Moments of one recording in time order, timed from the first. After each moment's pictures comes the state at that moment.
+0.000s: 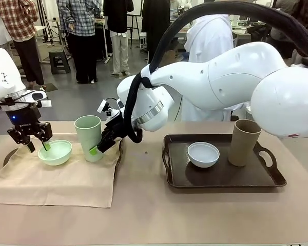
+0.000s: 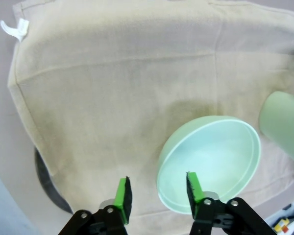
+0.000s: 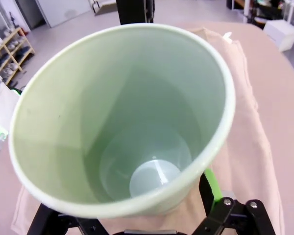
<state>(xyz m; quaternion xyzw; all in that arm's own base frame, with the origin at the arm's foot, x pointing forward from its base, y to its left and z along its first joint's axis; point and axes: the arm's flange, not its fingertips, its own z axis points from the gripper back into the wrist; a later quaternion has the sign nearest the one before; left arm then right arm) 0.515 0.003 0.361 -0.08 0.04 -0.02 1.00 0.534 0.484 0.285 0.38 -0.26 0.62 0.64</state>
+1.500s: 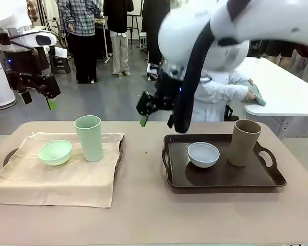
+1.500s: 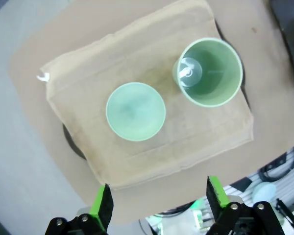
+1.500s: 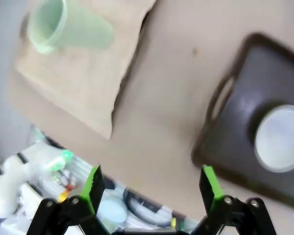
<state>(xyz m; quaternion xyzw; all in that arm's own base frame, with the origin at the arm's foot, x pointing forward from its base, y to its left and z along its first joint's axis) 0.453 -0.106 0.562 0.00 -0.02 -0.18 0.98 0.406 0.337 0.519 0.14 -0.03 0.17 0.97</state>
